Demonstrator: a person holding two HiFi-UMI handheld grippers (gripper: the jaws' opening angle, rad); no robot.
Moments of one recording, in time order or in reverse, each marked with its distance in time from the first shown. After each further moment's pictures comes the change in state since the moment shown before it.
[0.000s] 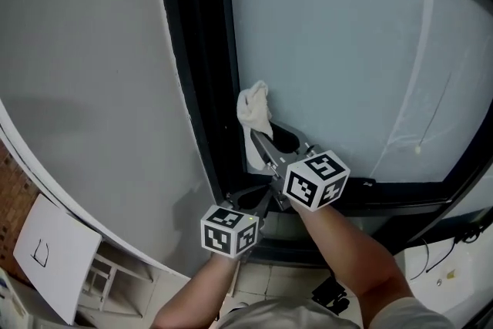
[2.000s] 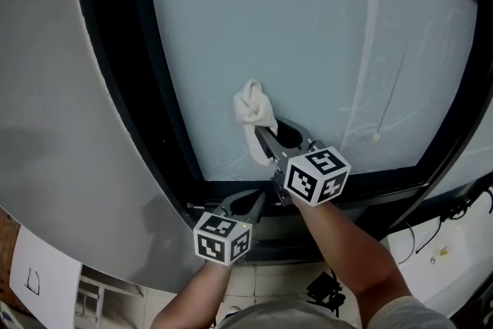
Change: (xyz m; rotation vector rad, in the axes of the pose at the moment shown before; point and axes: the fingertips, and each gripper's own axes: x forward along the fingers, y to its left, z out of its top) left arm 0.068 -0.071 -0.009 0.051 0.029 -0.123; right arm -0.087 -0.109 0.026 -0.040 -0.001 -0.223
